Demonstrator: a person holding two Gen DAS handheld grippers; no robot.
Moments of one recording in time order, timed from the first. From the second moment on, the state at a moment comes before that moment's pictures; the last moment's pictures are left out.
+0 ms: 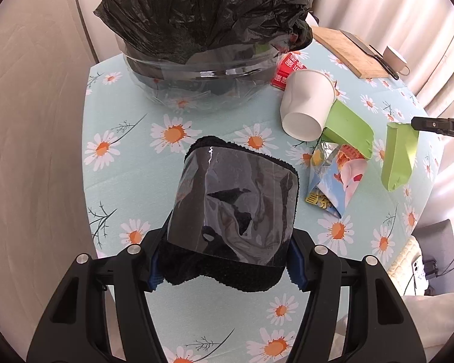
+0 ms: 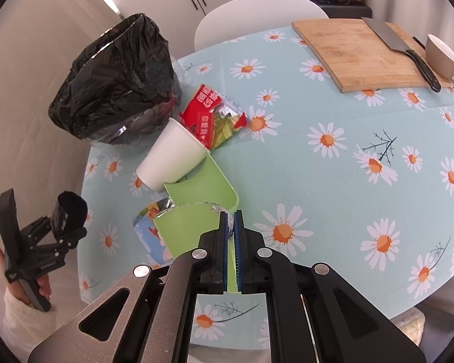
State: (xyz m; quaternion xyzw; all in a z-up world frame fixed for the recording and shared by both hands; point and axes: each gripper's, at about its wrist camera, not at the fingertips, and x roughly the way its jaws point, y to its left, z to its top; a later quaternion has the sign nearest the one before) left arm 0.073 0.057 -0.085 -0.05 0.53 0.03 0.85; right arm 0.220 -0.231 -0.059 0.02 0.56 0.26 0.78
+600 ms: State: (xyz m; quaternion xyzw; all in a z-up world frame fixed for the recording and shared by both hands) left arm 0.045 0.034 -0.014 -0.06 0.48 0.10 0.87; right arm 0.224 -0.225 0.026 0.01 0.45 0.36 0.82
